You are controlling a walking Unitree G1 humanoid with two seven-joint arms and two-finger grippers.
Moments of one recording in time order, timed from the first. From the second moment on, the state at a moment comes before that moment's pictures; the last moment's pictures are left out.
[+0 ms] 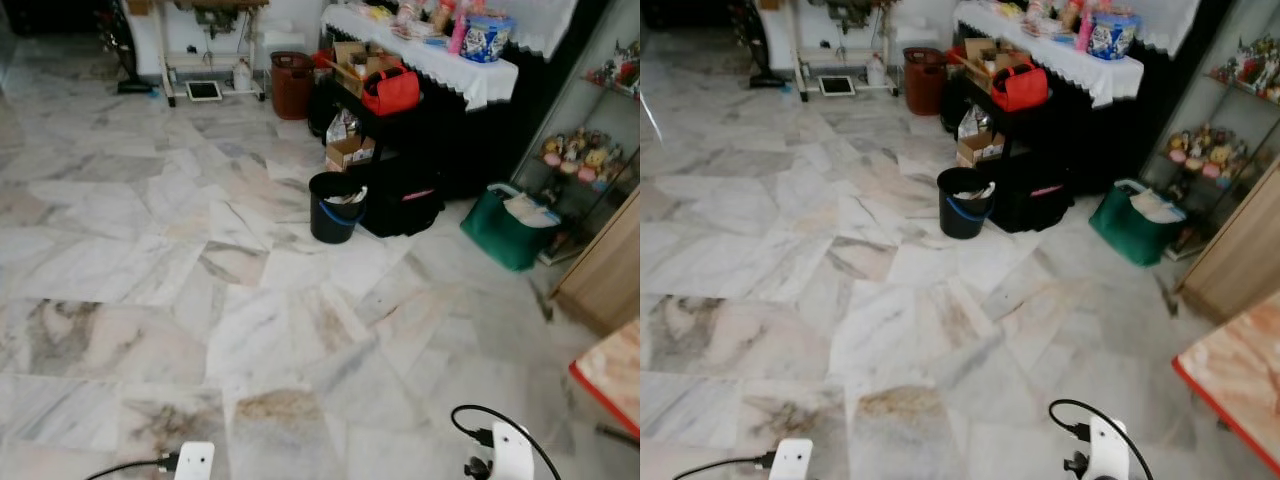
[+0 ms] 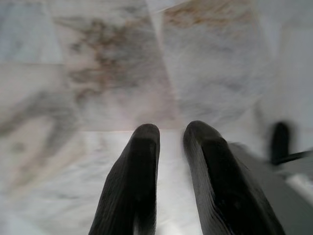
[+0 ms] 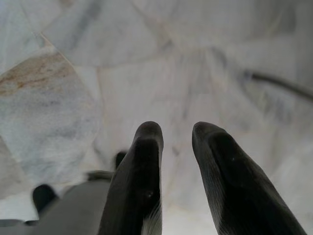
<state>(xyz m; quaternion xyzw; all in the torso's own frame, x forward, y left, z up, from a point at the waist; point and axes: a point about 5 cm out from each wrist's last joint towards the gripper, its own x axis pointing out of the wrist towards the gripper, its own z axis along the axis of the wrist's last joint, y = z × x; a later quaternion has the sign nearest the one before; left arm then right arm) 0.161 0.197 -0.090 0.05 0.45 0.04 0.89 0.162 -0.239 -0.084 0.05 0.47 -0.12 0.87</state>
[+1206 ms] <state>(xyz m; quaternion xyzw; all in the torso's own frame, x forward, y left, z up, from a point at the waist) 0.207 0.245 -0.057 0.13 0.40 0.06 0.91 0.188 -0.189 -0.082 0.10 0.45 -0.11 0.88</state>
